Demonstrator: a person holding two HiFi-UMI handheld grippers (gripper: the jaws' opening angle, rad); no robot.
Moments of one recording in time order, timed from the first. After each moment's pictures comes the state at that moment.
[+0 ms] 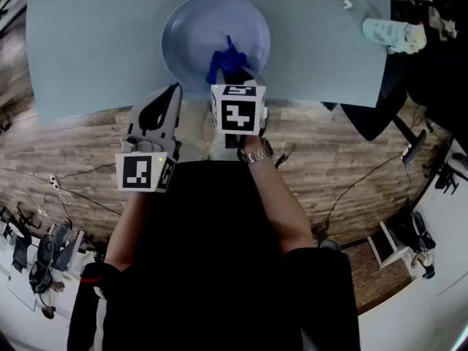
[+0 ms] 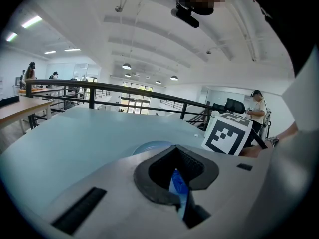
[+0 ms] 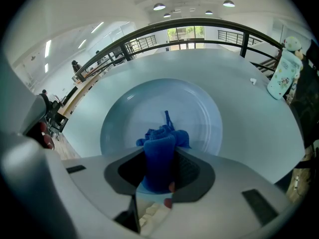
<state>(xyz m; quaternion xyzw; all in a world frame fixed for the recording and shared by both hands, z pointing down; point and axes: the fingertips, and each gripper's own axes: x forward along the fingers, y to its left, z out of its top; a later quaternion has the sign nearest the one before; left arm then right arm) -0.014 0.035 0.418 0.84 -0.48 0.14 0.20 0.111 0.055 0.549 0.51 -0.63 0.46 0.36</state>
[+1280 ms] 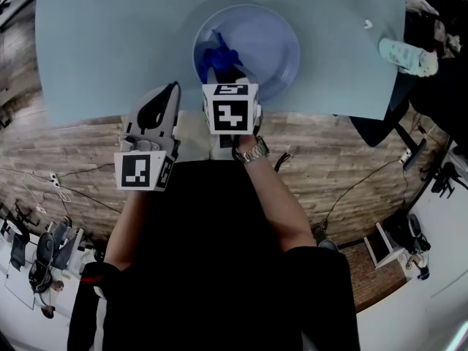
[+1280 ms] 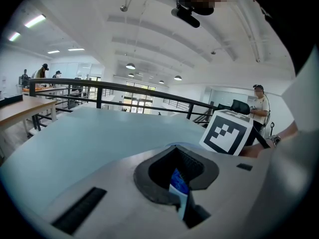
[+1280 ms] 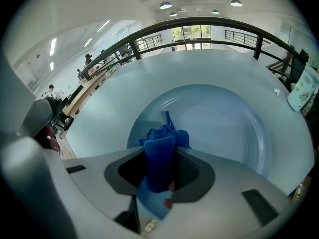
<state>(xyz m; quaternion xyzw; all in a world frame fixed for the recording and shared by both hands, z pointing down) -0.085 -0.002 0.429 0.83 -0.49 0.14 0.21 0.025 0.012 0.553 0.49 -0.65 0.45 0.36</state>
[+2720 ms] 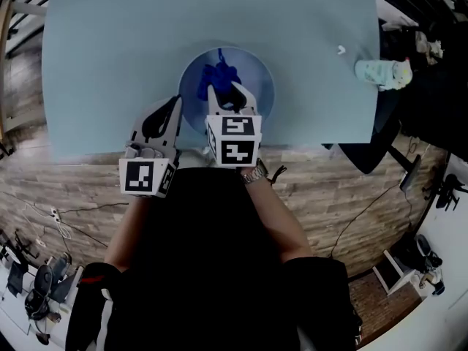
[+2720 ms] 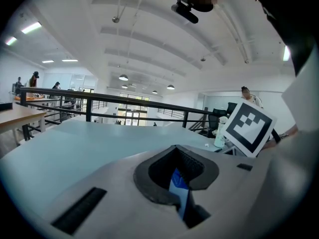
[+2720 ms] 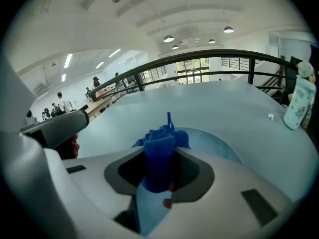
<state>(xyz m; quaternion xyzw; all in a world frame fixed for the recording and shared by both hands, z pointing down) -0.025 -0.041 0.418 0.86 -0.48 0.10 0.14 0.082 -0.039 0.506 0.55 -0.72 0.34 0.24</state>
